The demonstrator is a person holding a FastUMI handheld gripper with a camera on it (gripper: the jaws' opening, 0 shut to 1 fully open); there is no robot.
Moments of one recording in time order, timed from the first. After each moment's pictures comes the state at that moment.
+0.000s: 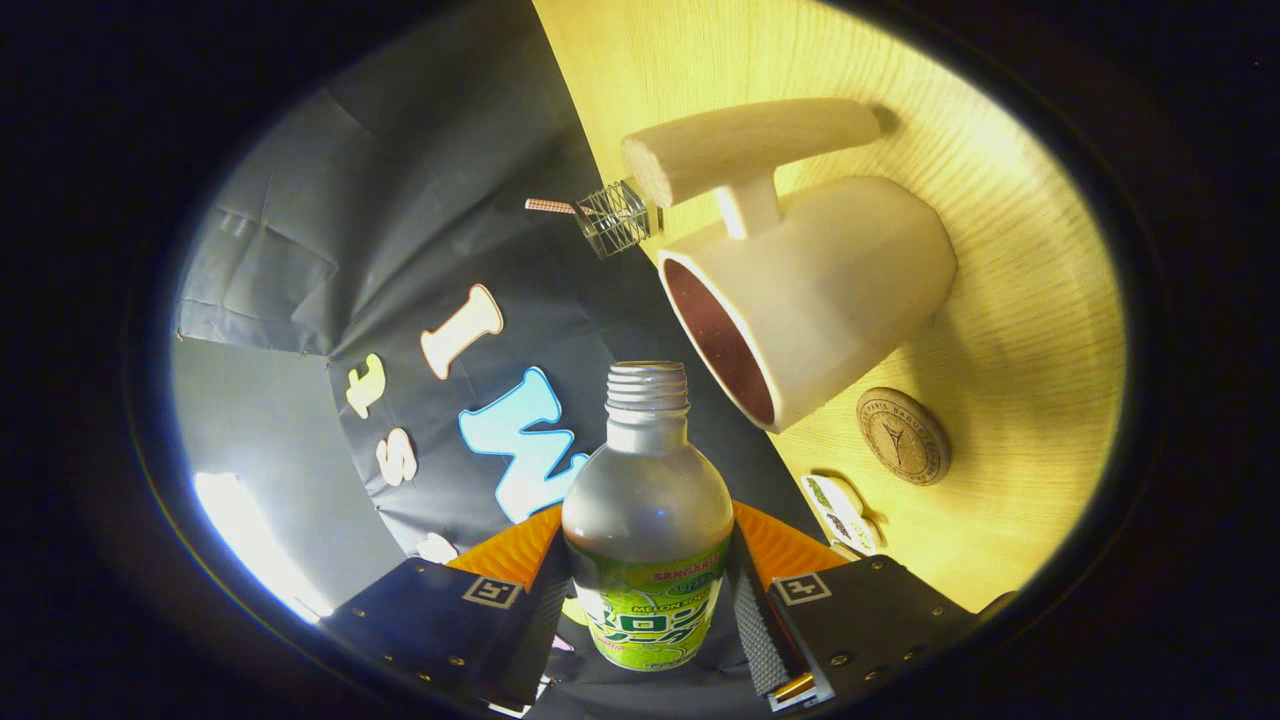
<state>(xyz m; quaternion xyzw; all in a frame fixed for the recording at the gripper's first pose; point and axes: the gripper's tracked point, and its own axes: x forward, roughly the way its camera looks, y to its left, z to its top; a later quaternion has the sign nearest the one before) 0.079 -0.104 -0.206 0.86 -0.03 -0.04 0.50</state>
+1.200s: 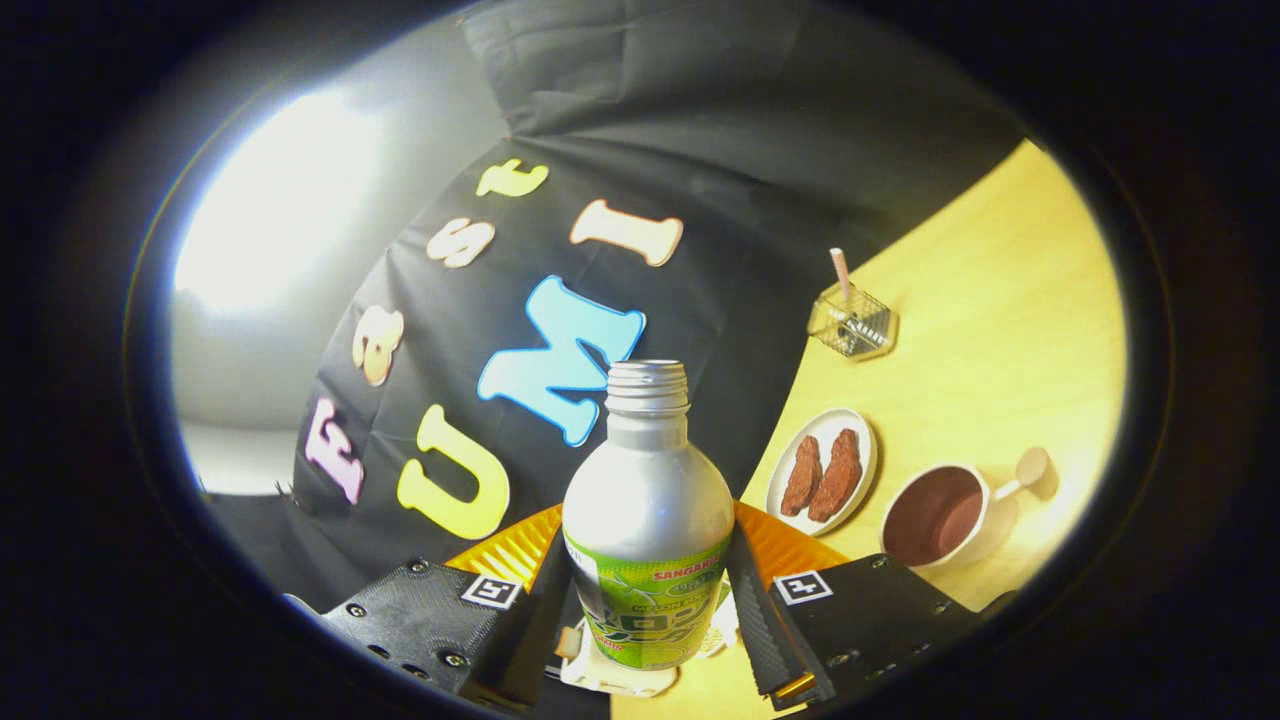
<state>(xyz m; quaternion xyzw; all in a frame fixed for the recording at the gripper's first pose) 0.091 -0.107 -0.110 0.48 -0.02 -0.06 0.87</state>
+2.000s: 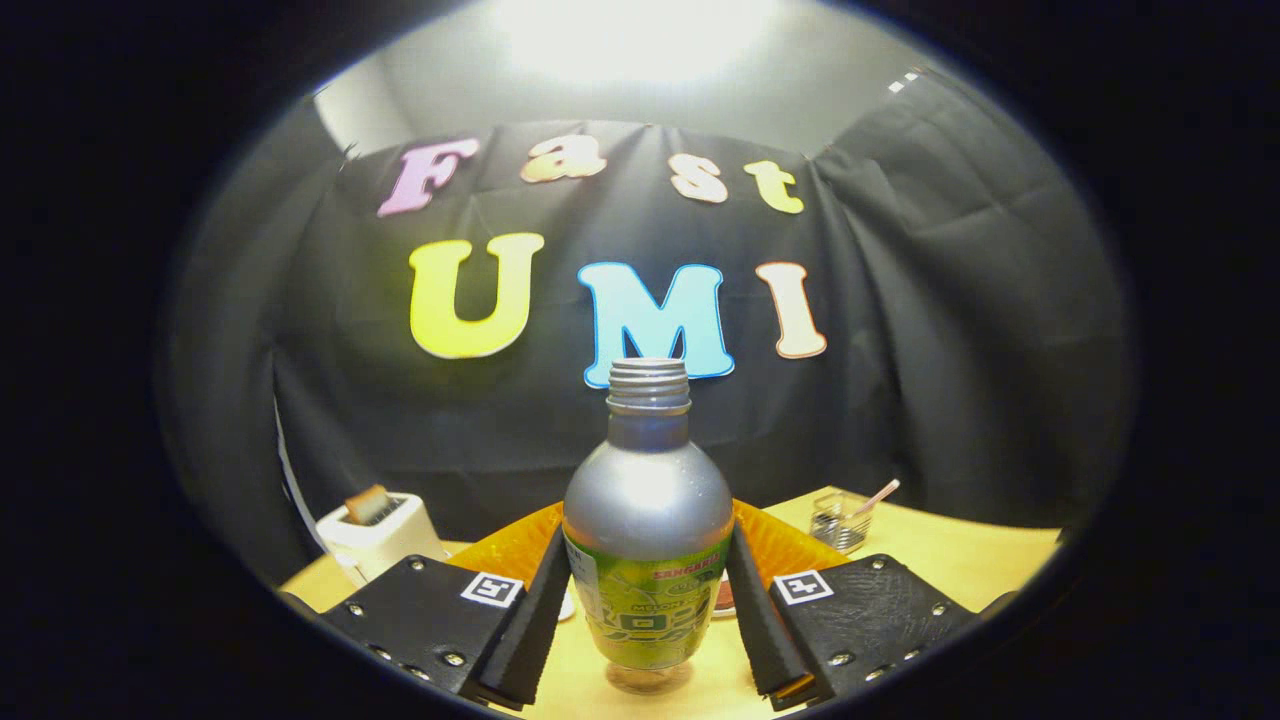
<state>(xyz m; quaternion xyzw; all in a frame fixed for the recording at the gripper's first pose) 0.092 -0.050 -0.088 0.00 0.00 -0.09 1.00</state>
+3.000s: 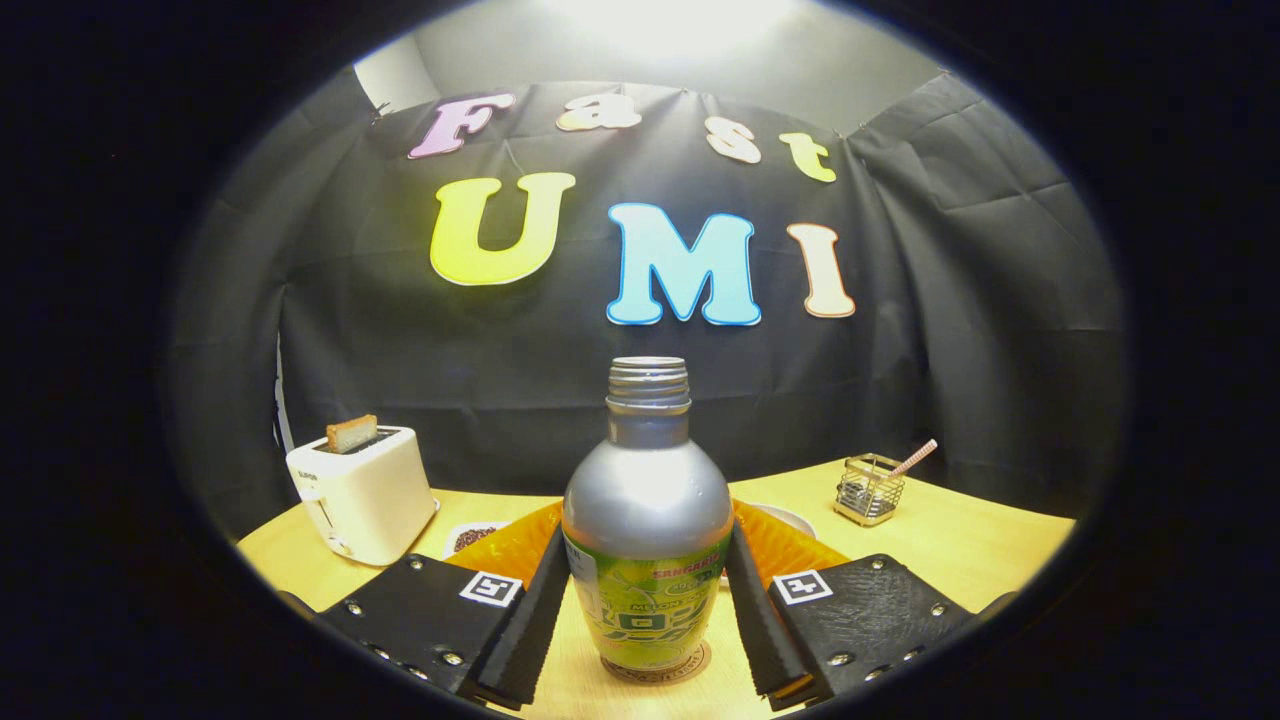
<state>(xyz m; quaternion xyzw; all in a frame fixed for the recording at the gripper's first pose) 0.127 -0.037 -0.180 0.00 0.05 -0.07 1.00</state>
